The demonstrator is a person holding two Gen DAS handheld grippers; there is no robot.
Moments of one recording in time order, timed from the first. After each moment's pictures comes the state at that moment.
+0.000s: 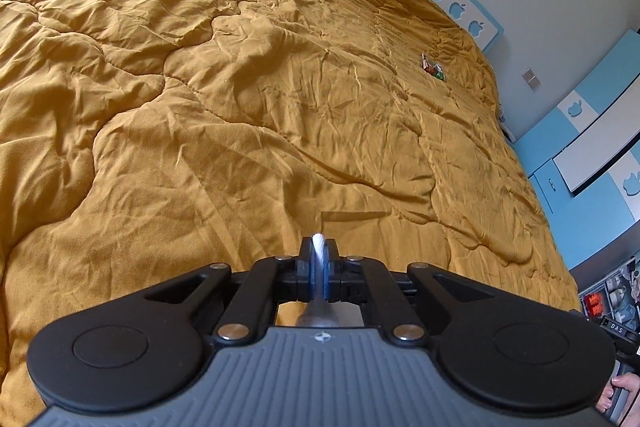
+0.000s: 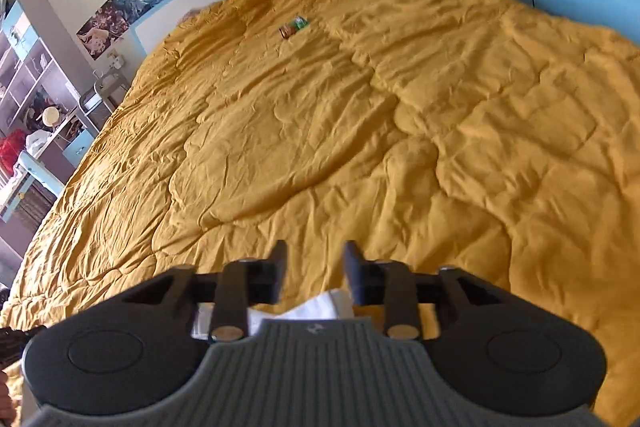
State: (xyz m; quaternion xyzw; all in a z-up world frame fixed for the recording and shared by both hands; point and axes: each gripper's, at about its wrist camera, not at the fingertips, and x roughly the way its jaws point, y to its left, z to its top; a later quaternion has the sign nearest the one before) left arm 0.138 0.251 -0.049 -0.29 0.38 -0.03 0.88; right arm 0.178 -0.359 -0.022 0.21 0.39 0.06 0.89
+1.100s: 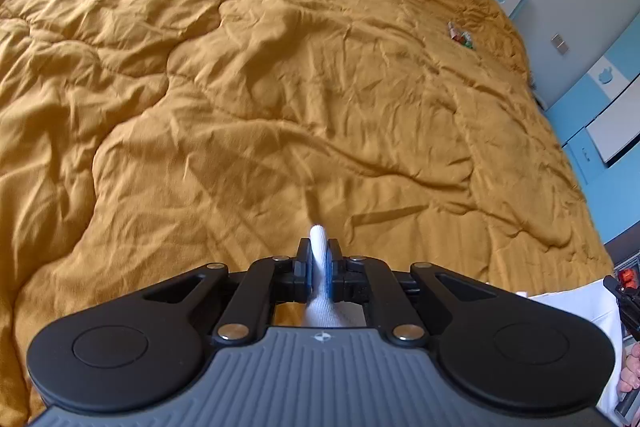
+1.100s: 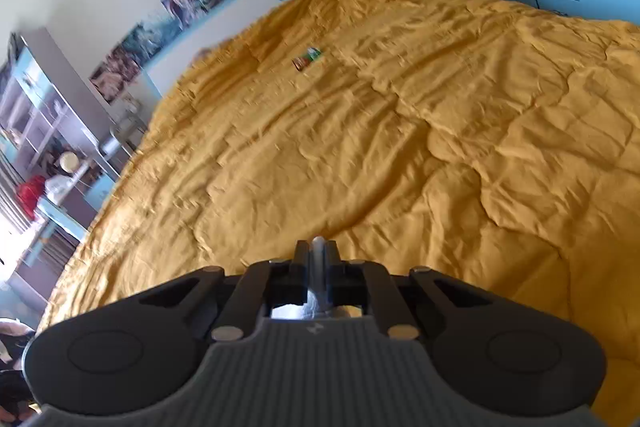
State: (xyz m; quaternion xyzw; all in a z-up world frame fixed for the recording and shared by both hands) left arm 0.174 0.248 -0.065 -0.24 0.44 0.01 0.87; right arm 0.197 -0.336 -0.025 0.24 0.35 0.06 0.90
